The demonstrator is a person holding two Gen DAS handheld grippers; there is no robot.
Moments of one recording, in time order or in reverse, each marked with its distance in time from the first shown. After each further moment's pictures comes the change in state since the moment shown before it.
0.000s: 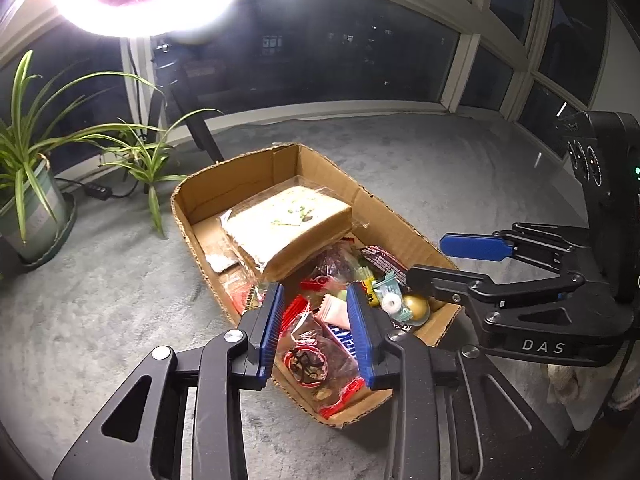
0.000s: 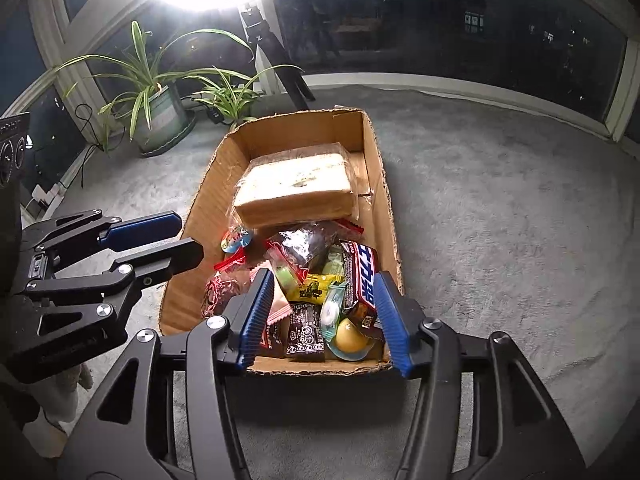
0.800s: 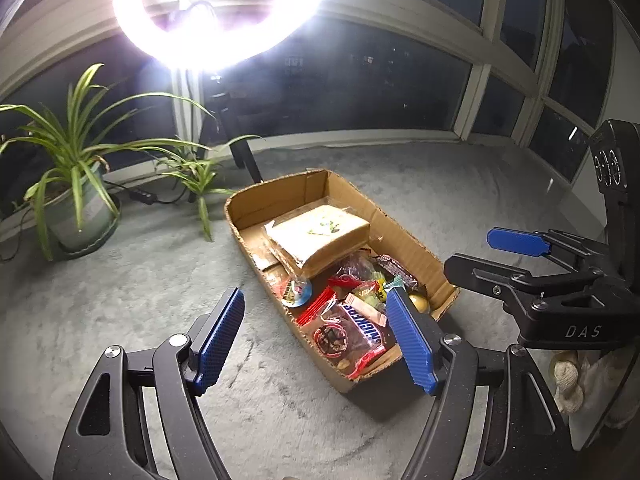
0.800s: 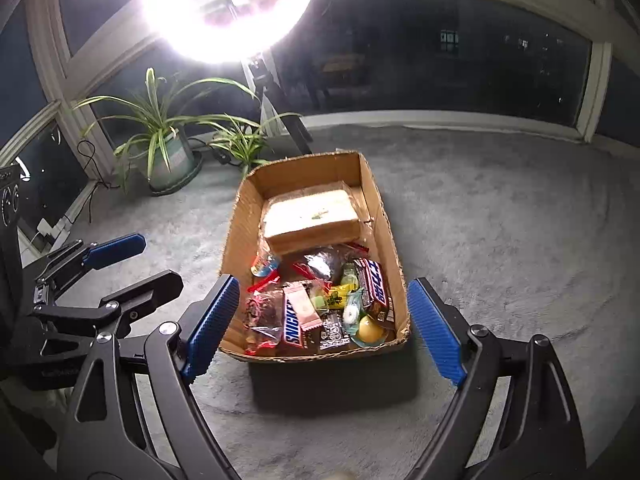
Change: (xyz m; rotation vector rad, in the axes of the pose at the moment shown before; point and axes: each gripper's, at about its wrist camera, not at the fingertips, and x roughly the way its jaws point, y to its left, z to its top) left arm -0.060 0.010 -0.011 -0.052 -0.082 0.062; right arm -0.060 0.029 -0.003 0.070 -0.130 -0.040
